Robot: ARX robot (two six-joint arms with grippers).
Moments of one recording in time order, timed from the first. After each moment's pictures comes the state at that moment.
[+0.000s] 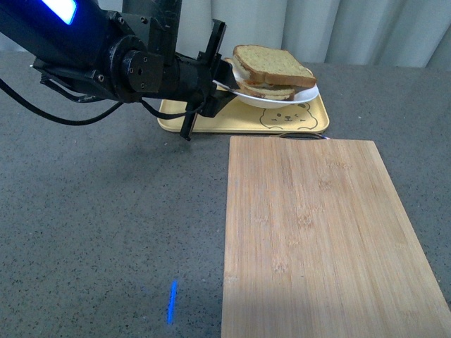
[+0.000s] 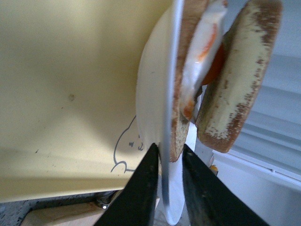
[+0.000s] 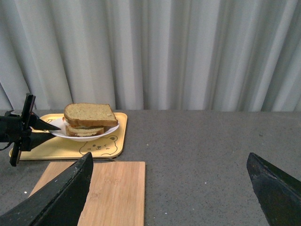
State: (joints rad) left arm -0.29 2.53 1.61 0.44 0.38 -1.32; right arm 0.00 0.00 0.00 0.00 0.00 0.00
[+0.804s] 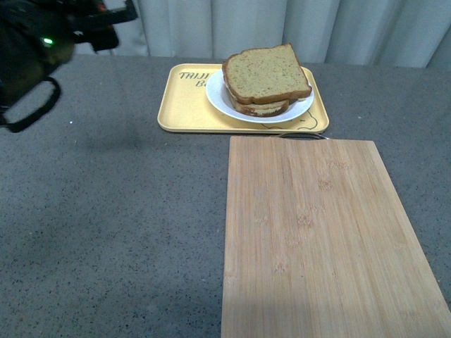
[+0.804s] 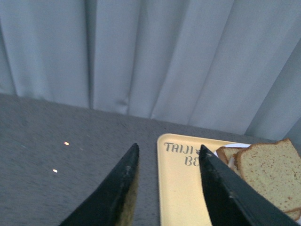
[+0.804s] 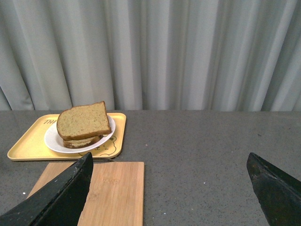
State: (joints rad) left arm -0.20 2.02 0.77 1.26 -0.19 -0.13; right arm 0.00 0.00 0.00 0.00 0.00 0.00
